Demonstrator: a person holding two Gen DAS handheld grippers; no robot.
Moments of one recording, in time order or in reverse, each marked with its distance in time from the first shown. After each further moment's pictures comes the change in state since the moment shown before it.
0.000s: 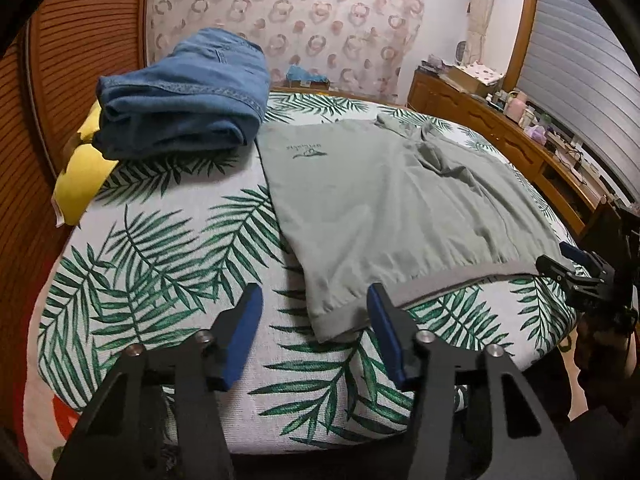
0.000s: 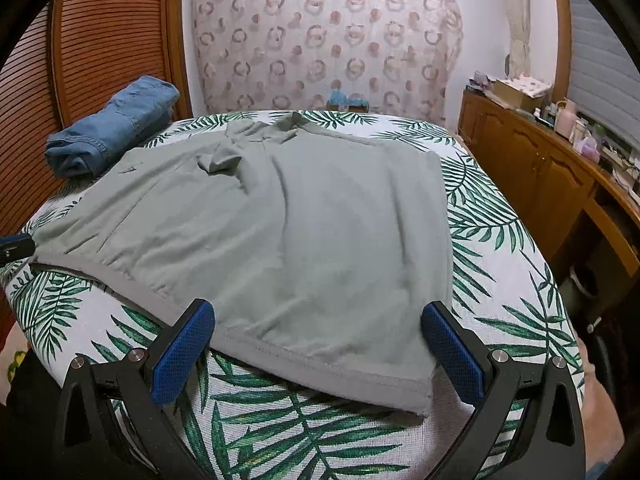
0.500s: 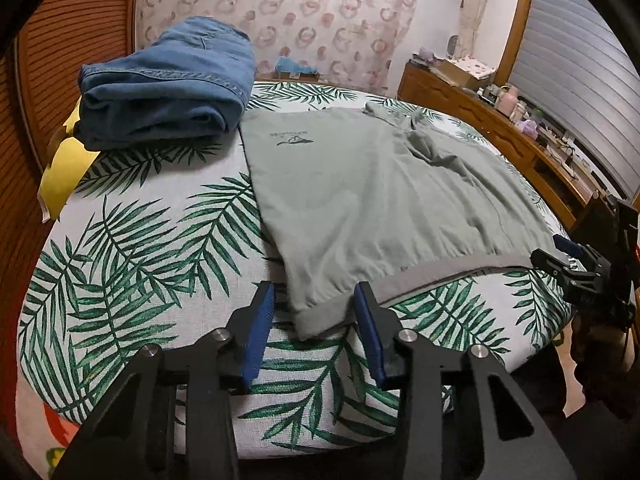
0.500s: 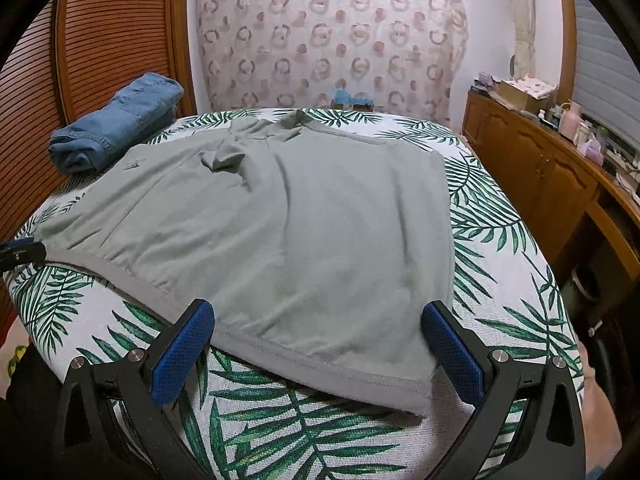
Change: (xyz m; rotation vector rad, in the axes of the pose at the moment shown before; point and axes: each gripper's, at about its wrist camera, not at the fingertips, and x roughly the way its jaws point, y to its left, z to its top) left arm 0.009 -0.003 -0.001 0.012 0.027 -0.038; right arm 0.010 -0.007 0.014 -0.010 0.009 0.007
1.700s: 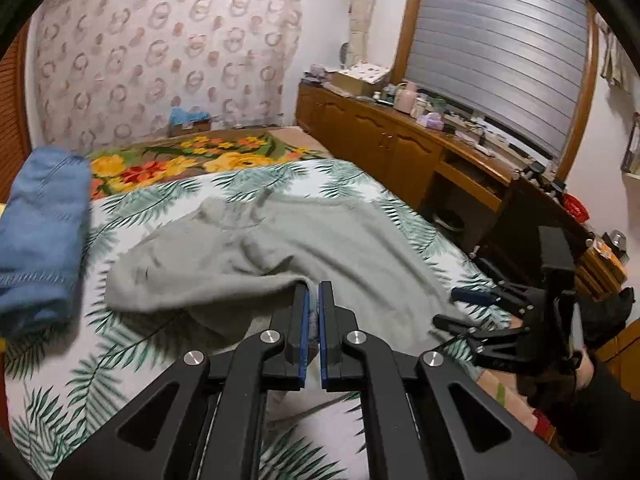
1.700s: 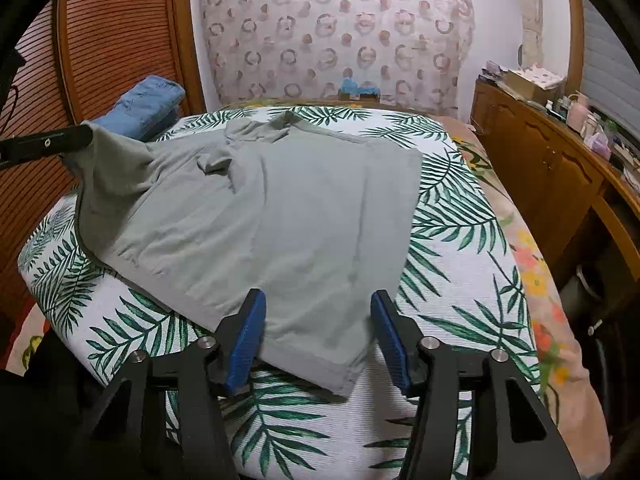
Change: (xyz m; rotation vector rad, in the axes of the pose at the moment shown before) left arm -0.004 -0.135 0.101 0.257 -0.086 -0.276; right arm -0.011 -0.027 0.017 0.012 0.057 0.043
